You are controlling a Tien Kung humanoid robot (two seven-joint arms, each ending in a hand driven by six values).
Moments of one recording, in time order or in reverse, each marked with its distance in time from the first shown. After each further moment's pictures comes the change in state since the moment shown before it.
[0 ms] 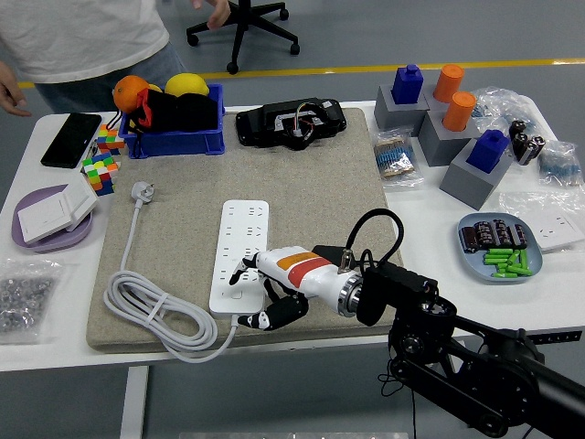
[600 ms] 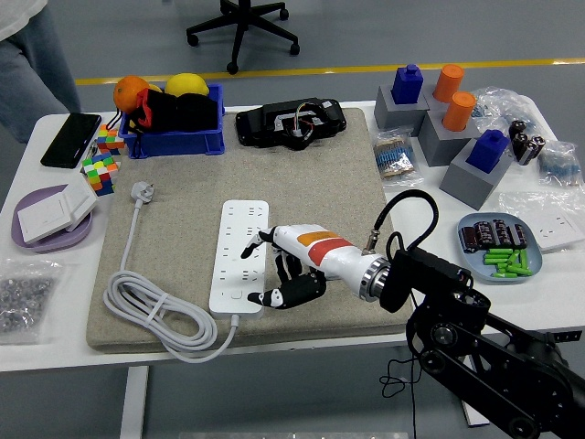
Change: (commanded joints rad) left arm 0.000 -0.004 -0.010 0.000 0.001 0.003 -0.002; right arm -0.083 -0.043 0.166 0.180 0.014 0.084 -0.060
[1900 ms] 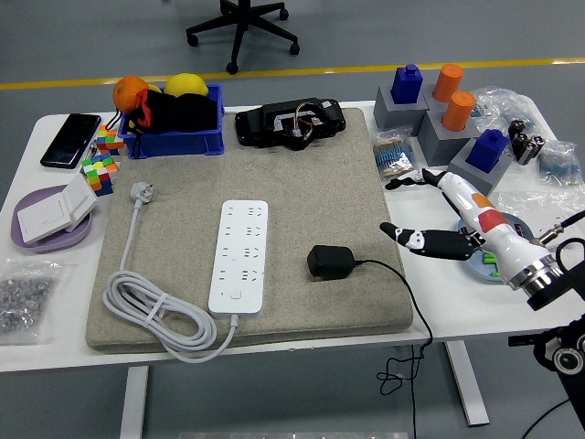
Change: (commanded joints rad) left arm -0.007 -0.007 0.003 0.000 -0.008 0.002 -0.005; right arm -0.373 -0.040 0.566 0.177 -0.043 0.041 0.324
